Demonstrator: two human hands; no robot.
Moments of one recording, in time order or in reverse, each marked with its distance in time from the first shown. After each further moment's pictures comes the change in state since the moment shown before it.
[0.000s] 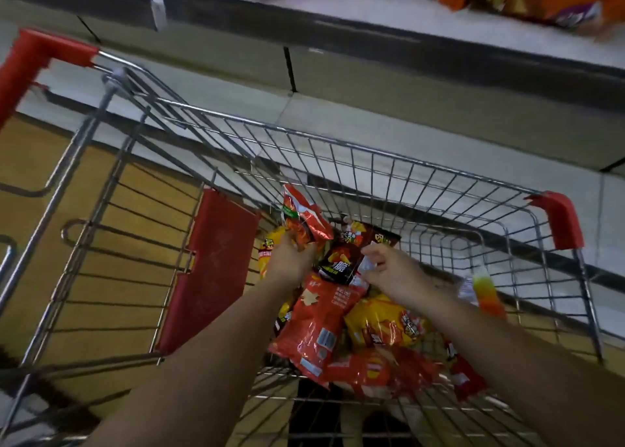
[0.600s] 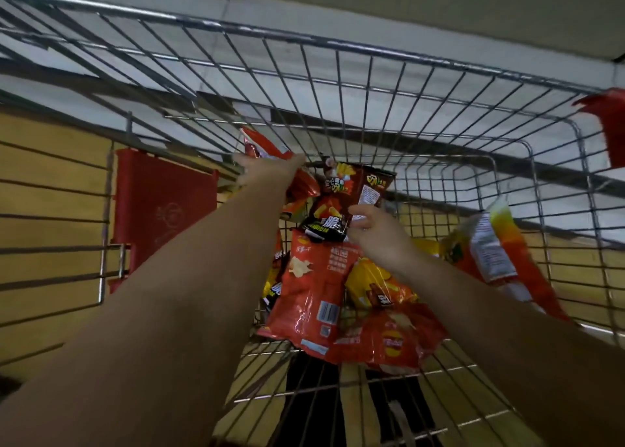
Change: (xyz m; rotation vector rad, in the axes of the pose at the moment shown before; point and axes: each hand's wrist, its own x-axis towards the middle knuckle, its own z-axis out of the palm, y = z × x) left_hand 0.154 0.001 0.036 -0.092 0.149 -0.311; right_hand 0.054 0.020 0.051 0.305 0.035 0.258
